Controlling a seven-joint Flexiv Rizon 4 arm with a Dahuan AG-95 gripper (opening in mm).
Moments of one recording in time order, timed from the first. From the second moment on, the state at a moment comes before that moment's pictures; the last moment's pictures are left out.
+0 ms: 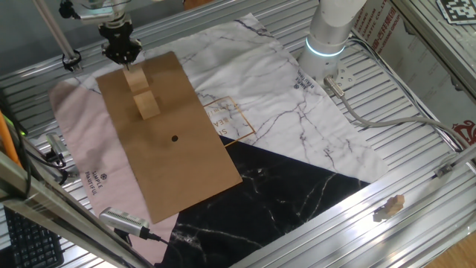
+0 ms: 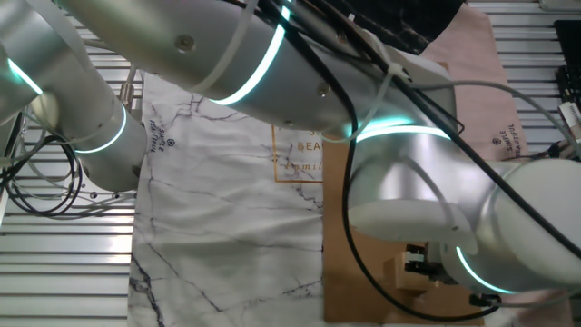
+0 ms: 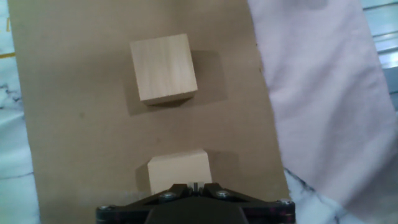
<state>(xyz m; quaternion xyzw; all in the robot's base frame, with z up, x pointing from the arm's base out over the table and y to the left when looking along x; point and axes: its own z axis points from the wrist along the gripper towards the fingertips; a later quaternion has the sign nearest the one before) 0.601 -0.245 0.089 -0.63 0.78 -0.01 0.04</state>
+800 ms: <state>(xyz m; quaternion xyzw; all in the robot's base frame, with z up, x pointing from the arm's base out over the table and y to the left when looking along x) 0.602 -0.244 0.088 -0.65 0.76 -0.01 0.03</state>
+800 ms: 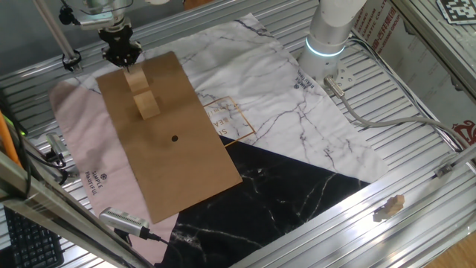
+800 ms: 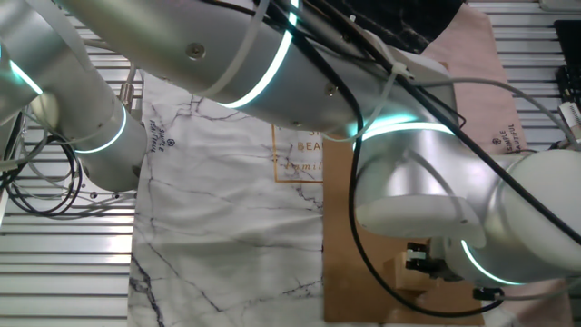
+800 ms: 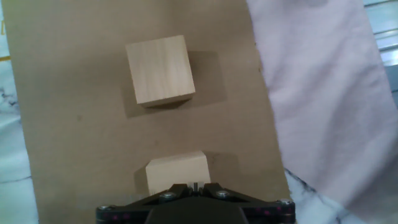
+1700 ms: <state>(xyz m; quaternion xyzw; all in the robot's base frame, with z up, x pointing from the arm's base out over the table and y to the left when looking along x) 0.602 -0.244 0.087 -0.66 0.75 0.00 0.03</state>
